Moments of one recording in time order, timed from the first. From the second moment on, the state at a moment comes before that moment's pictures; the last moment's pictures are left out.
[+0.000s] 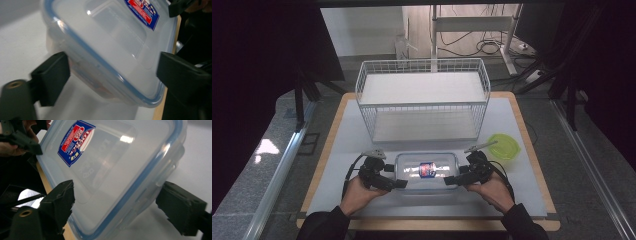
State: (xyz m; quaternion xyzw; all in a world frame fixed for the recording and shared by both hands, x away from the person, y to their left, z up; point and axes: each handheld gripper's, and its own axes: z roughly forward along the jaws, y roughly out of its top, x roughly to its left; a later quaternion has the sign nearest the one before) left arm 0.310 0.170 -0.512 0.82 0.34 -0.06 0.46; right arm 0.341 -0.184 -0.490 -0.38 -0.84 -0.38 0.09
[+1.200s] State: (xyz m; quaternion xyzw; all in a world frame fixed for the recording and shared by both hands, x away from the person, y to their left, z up) left arm 0.288 0.184 -0.505 0.75 0.41 -0.02 0.51; right arm 0.320 -0.204 -0.483 -0.41 -0.78 -0.47 0.07
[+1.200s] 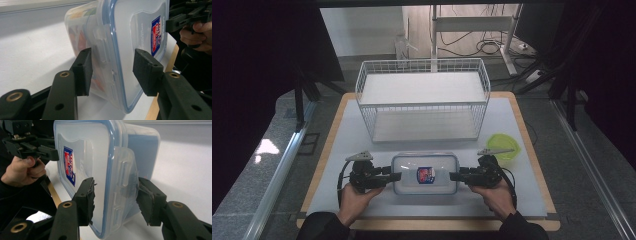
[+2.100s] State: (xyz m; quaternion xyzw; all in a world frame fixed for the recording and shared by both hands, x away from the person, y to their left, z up) left arm 0.299 0.192 -0.461 0.75 0.39 0.02 0.53; right arm 0.336 -0.198 -0.446 -0.39 -0.77 -0.50 0.05
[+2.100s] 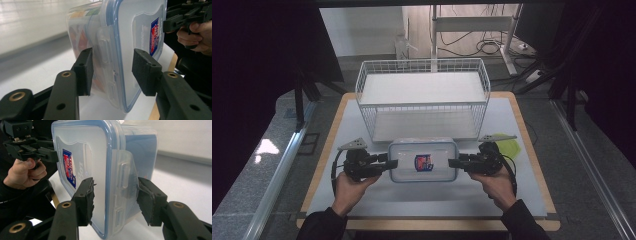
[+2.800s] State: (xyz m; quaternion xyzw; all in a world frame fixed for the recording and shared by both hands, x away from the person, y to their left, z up) left arm 0.325 0.196 -0.395 0.75 0.37 0.04 0.54; right arm 0.366 -0.198 -0.394 -0.38 -0.76 -0.53 0.06
